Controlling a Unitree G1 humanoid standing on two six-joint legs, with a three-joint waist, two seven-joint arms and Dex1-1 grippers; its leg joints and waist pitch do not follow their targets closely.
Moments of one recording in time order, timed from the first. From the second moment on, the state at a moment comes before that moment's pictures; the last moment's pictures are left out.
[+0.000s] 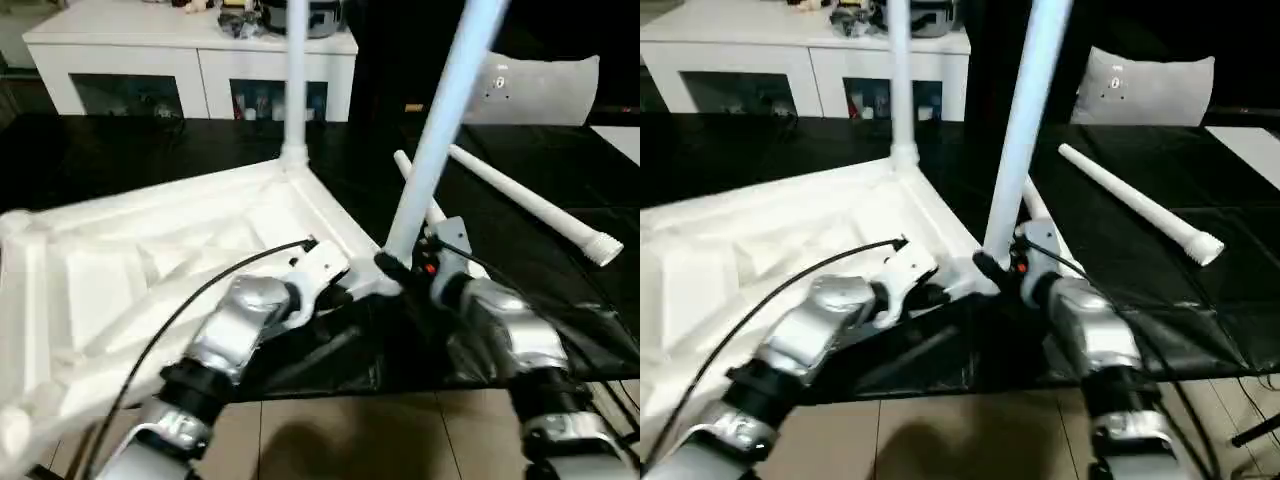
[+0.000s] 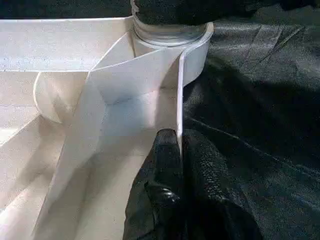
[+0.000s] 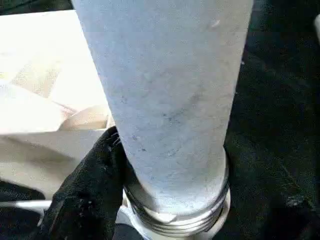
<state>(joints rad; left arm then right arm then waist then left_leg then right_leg) -0.52 0.11 -0.31 0.38 0.12 0.47 -0.69 -0.48 -0.18 -0.02 0.55 0.15 0.25 0.53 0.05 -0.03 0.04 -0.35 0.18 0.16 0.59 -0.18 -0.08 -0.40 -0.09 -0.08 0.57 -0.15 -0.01</state>
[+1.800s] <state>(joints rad) -0.53 0.42 -0.42 0.41 0.04 0.03 -1.26 -0.39 -0.44 0.13 0.41 0.27 0.31 1.28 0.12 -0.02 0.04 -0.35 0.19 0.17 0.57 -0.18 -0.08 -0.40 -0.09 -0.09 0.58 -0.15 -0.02</state>
